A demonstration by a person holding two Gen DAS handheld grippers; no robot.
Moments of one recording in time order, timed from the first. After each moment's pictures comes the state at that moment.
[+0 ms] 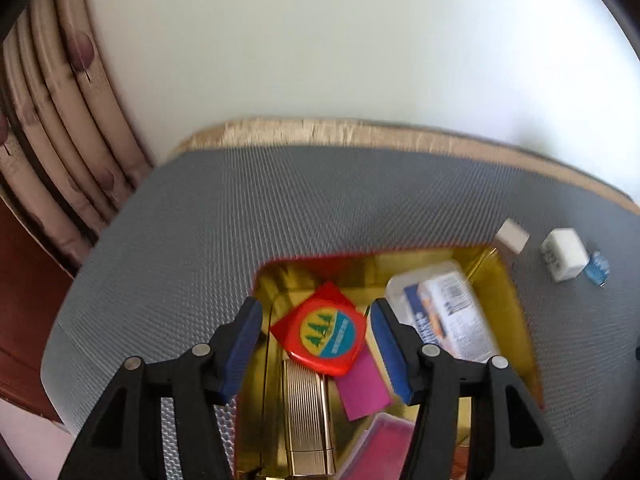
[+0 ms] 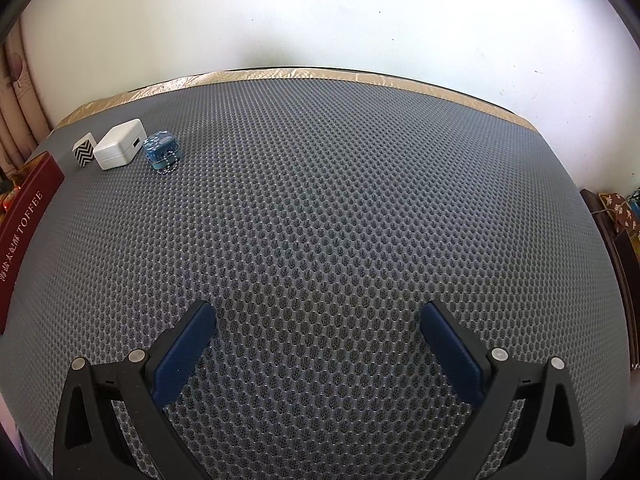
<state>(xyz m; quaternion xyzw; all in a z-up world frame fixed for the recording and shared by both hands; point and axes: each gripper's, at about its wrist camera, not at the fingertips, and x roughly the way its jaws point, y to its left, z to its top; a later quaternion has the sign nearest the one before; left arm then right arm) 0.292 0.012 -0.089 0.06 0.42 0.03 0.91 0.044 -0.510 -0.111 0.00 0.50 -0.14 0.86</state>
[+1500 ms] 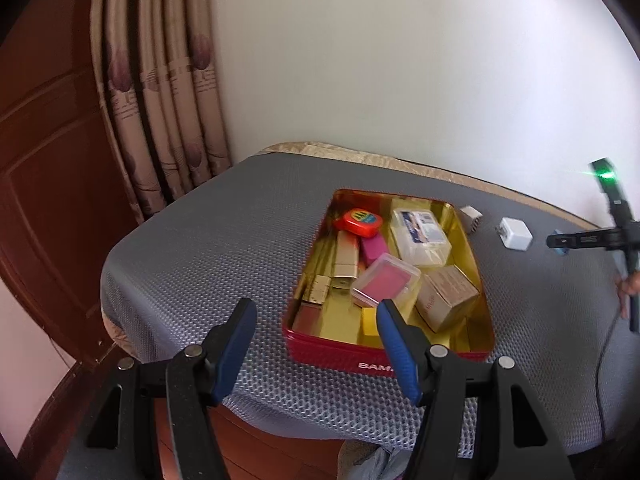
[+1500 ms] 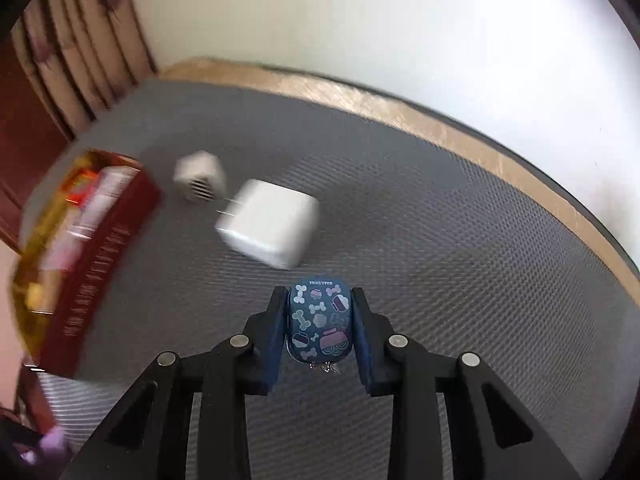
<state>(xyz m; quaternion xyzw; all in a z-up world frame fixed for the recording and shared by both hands) 0.058 0.019 -0.063 -0.02 0.32 0.13 0.94 0.191 -0.382 -0.085 -0.05 0.53 0.10 0.84</state>
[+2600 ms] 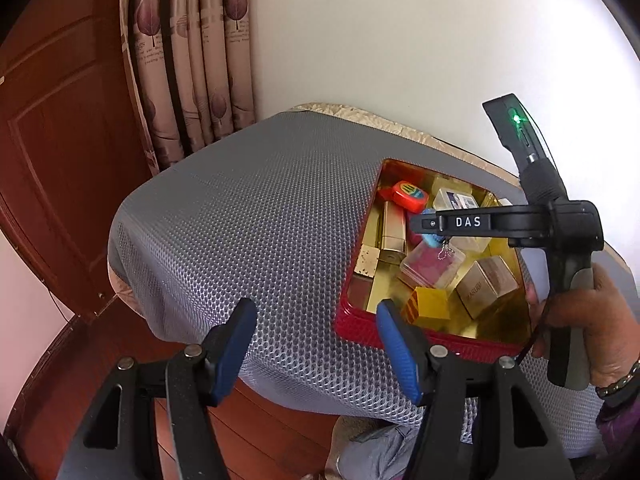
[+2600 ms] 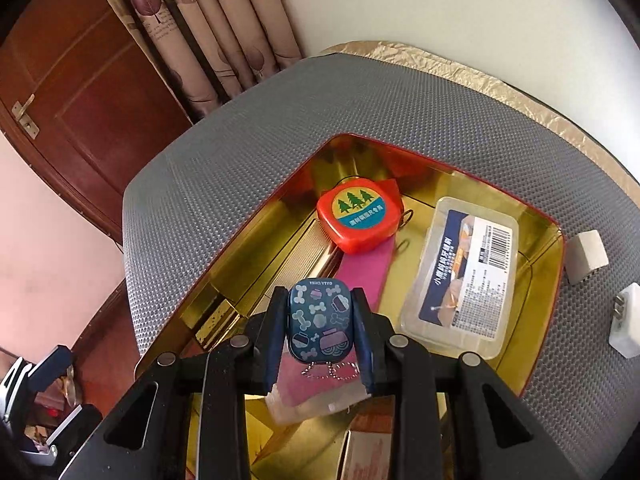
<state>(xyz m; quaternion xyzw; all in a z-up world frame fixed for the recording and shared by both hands) 0.060 0.067 -0.076 -0.08 0.38 0.15 0.91 0.209 -0.122 -0.125 -0.04 0.55 0.25 0.80</state>
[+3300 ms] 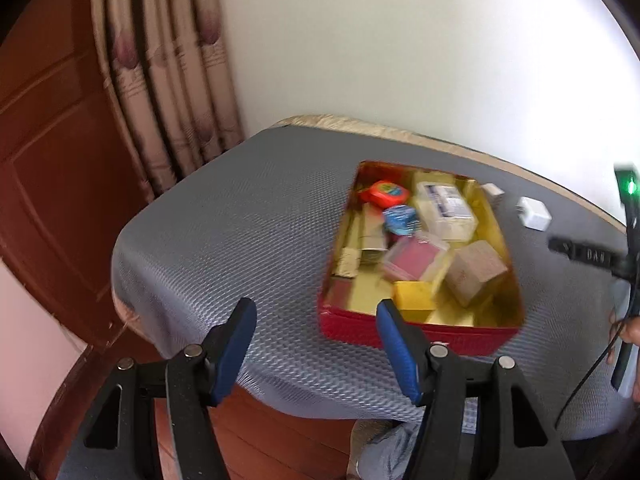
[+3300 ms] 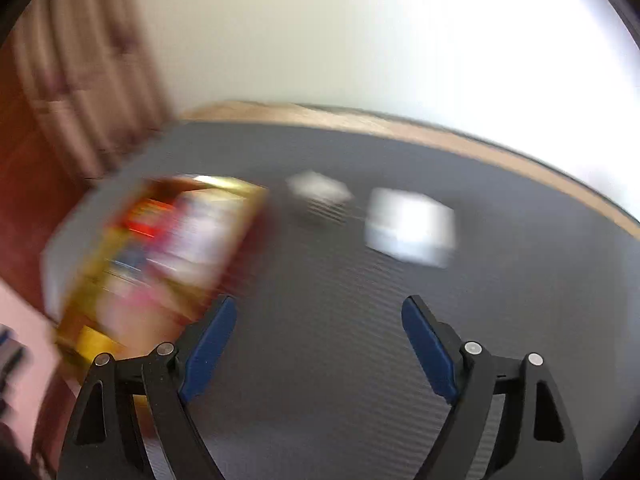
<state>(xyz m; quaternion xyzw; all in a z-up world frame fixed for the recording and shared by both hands) 0.056 0.035 -0.070 -0.01 0.36 0.12 0.92 0.145 -0.339 -0.096 -0.01 0.49 -0.01 0.87</state>
